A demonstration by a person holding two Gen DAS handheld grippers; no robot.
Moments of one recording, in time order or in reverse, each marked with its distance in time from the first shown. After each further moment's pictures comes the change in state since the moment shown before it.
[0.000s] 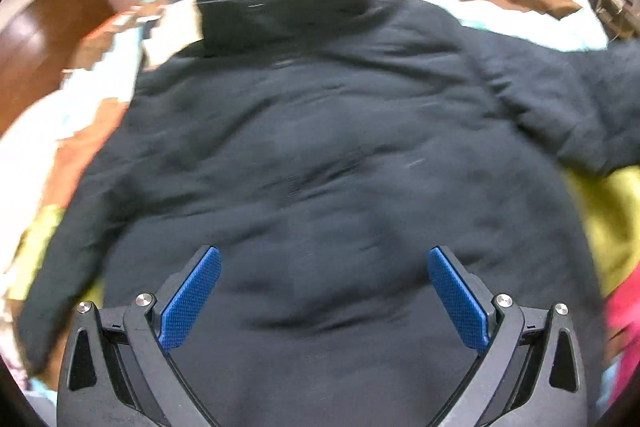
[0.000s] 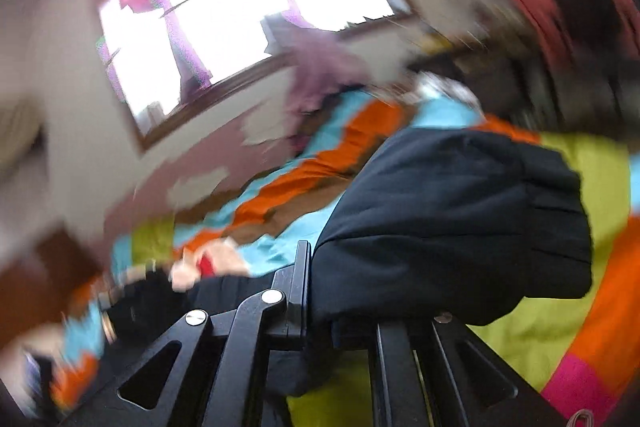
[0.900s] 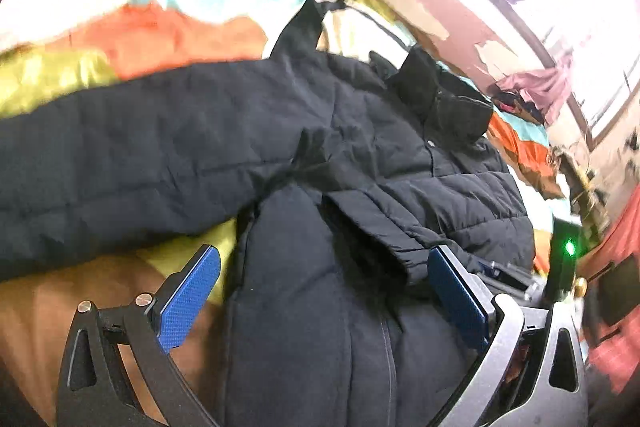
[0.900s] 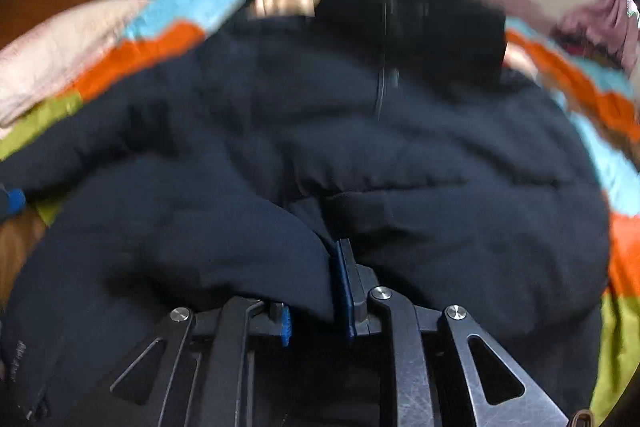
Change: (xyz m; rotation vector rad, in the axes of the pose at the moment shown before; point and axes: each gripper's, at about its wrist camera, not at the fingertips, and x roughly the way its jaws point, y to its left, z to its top) left arm -0.003 0.224 -0.081 -0.582 -0.195 -0.399; right arm 0.136 0.332 -0.225 -0.621 0.800 0.310
